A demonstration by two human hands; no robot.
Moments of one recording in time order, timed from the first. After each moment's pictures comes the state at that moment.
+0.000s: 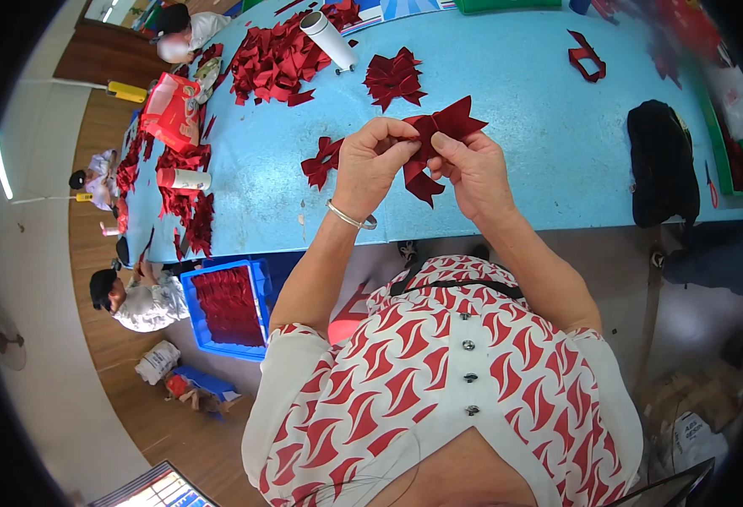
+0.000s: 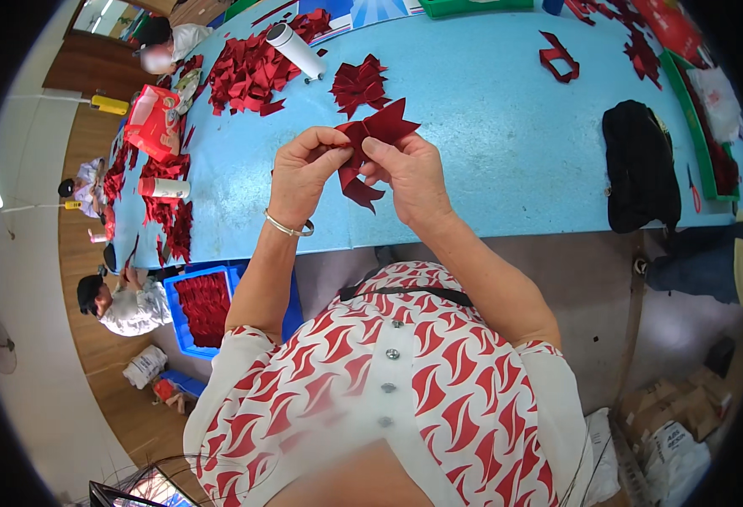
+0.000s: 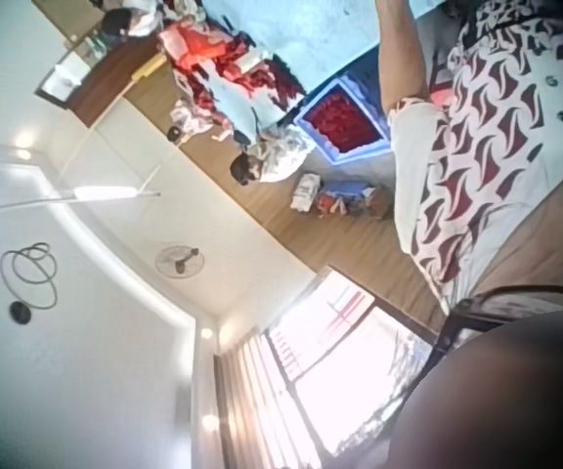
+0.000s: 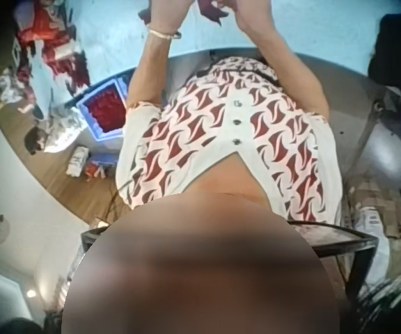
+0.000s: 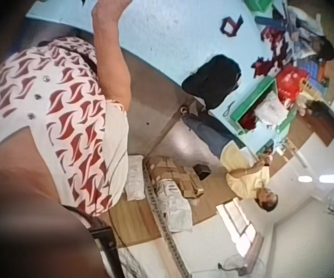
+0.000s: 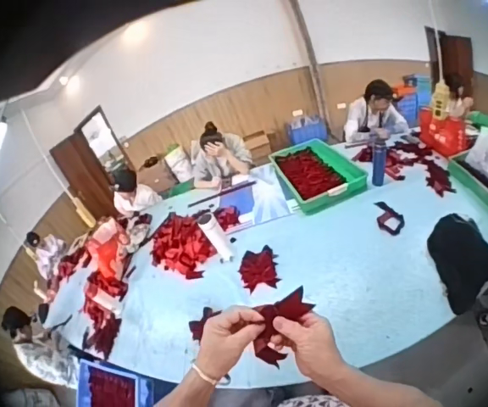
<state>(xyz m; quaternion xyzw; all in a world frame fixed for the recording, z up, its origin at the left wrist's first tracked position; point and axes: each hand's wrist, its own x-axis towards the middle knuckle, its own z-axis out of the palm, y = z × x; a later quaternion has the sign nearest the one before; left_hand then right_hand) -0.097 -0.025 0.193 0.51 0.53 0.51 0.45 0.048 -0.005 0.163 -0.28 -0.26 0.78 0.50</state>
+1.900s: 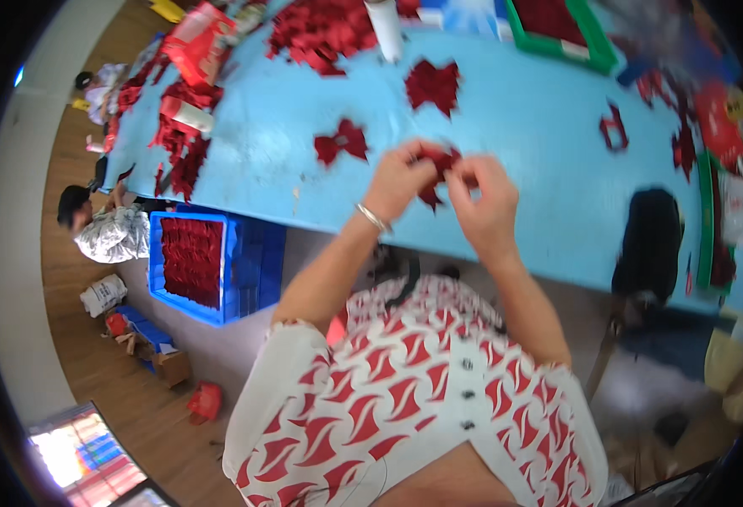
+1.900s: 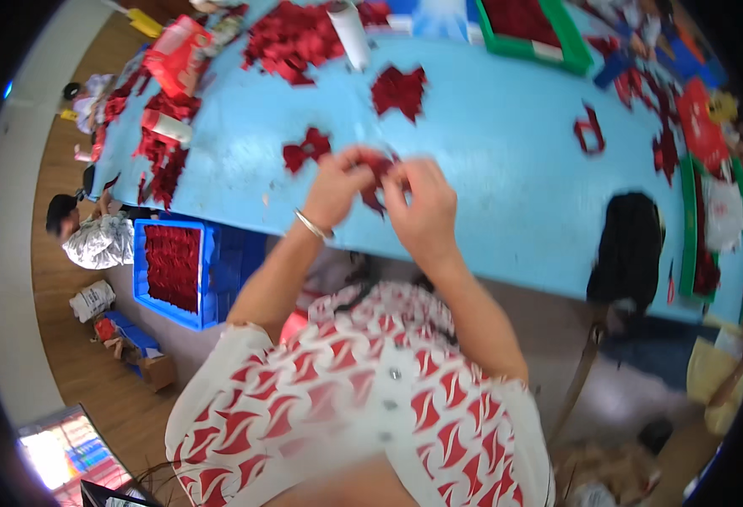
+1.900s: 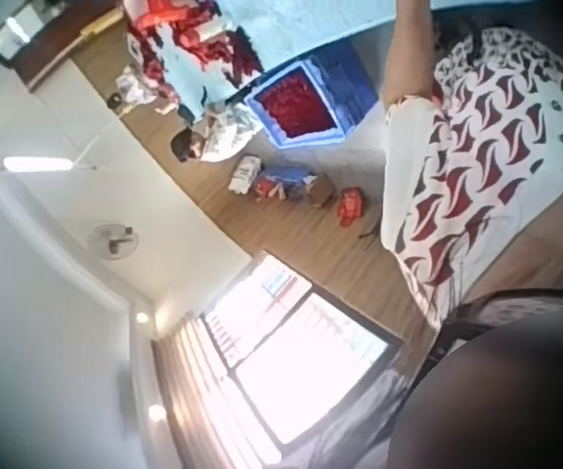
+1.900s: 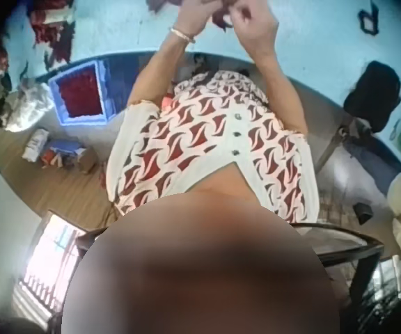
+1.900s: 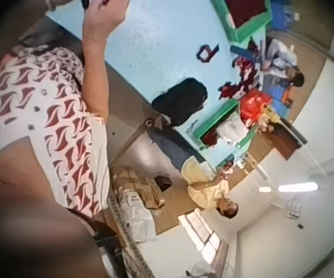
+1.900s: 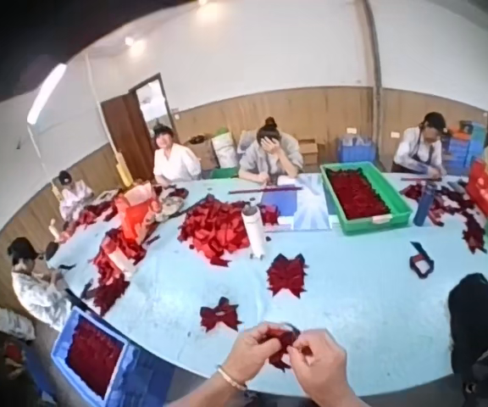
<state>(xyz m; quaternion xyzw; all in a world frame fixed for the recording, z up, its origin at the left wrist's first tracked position) -0.181 -0.077 0.159 0.36 0.53 0.54 0.54 -0.036 -0.047 0.164 -0.35 -0.75 0.30 0.47</state>
